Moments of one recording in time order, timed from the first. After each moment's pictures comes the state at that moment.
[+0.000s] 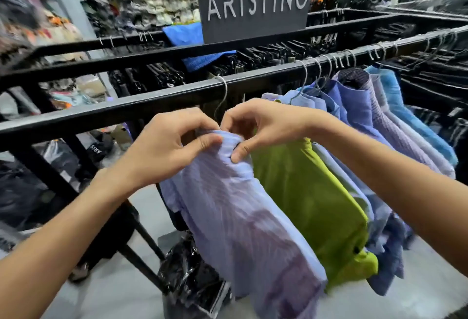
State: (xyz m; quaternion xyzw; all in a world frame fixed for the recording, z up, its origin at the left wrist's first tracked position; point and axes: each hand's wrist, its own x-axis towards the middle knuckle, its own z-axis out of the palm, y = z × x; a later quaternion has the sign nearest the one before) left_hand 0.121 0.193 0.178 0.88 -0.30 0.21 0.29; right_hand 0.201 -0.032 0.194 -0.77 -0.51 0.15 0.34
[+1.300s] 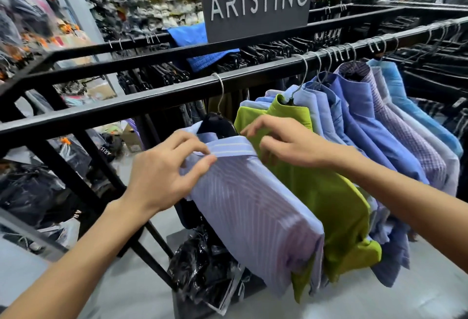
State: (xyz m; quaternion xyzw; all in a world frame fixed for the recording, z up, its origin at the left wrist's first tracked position) left_hand 0.082 0.201 0.131 0.92 -0.19 0.32 0.15; right_hand 0.174 -0.066 0.138 -0.83 -0.39 0.01 0.39
